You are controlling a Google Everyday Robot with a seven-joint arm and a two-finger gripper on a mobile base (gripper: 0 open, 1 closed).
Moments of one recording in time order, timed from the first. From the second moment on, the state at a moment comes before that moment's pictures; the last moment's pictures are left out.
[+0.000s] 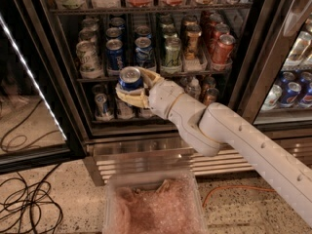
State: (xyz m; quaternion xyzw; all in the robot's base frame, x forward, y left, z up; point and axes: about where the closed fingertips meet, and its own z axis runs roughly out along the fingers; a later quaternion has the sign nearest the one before) arm 0.613 0.051 0.881 -0.36 0.53 0.22 0.73
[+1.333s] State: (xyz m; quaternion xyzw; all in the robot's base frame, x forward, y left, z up) arm 0.520 0.066 0.846 -0.30 0.55 0.20 0.76
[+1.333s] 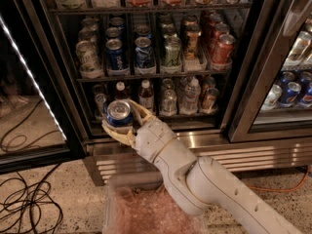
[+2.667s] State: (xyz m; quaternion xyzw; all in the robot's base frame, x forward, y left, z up) arm 0.449 0.005 0.843 -0.26 0.61 0.13 0.74
